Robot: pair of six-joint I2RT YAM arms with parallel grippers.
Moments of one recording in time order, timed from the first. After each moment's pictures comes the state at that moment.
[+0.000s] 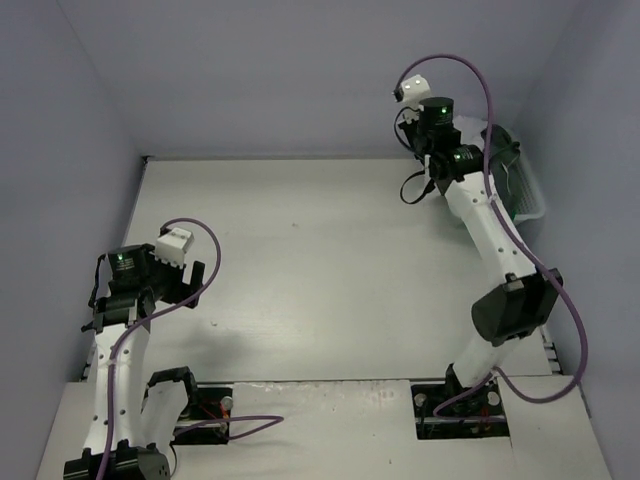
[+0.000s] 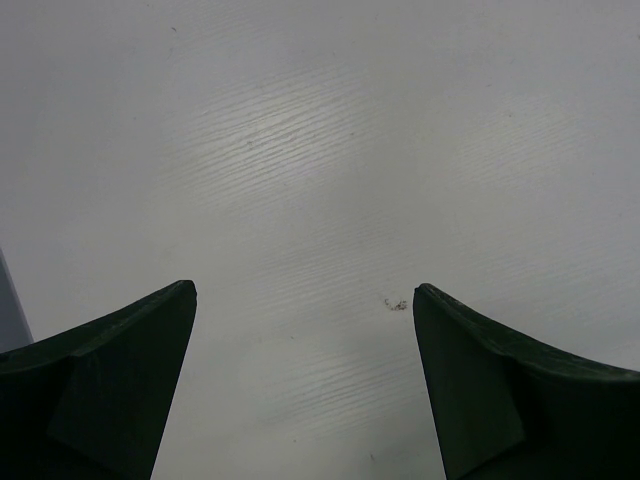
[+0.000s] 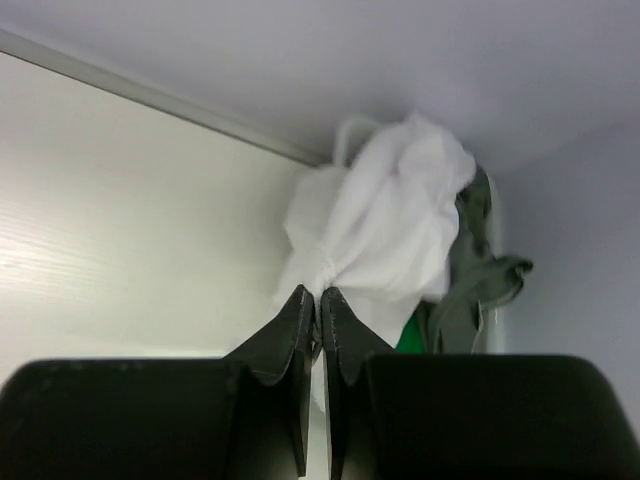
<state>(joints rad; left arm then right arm) 0.21 0.78 0.76 -0.74 0.36 0.41 0.24 1.74 1.81 -0.50 0.32 -0.37</state>
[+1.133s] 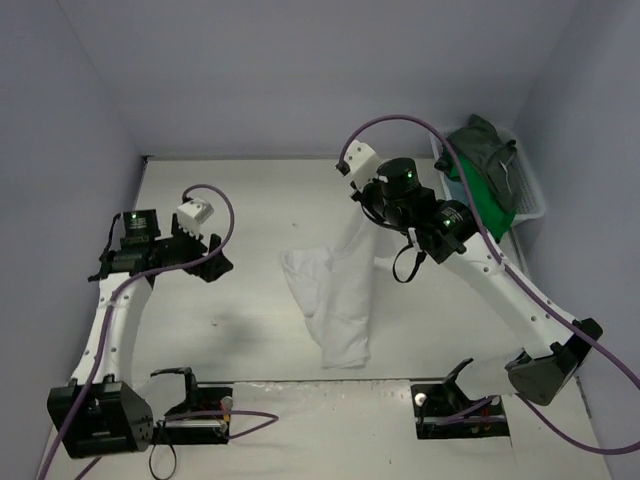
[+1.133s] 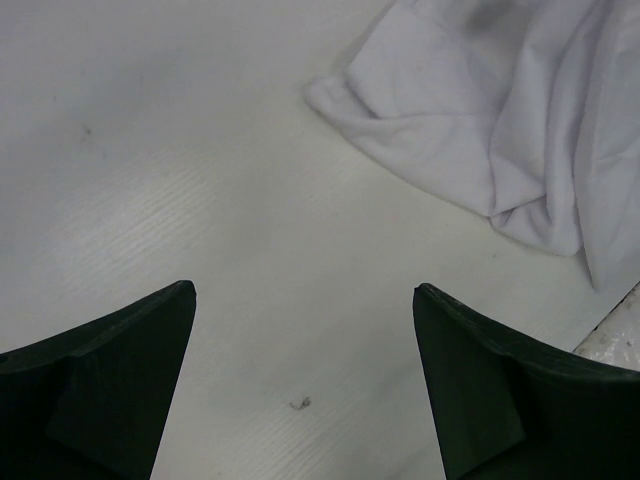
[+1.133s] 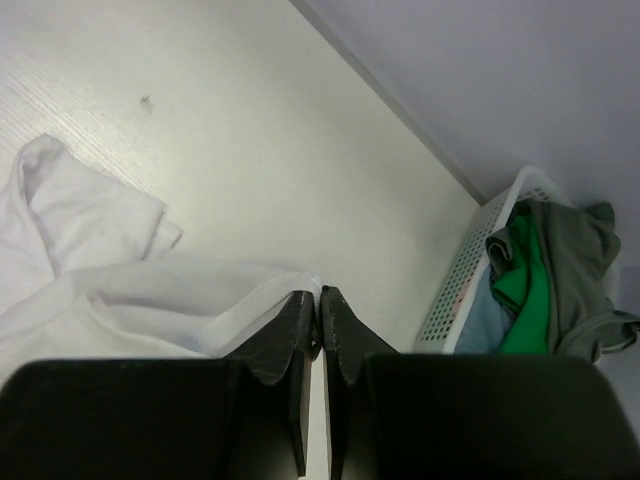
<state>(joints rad) 0.12 1.05 0.93 -0.70 0.71 0.38 0.68 1.36 1.51 -0.63 0.28 -0.39</state>
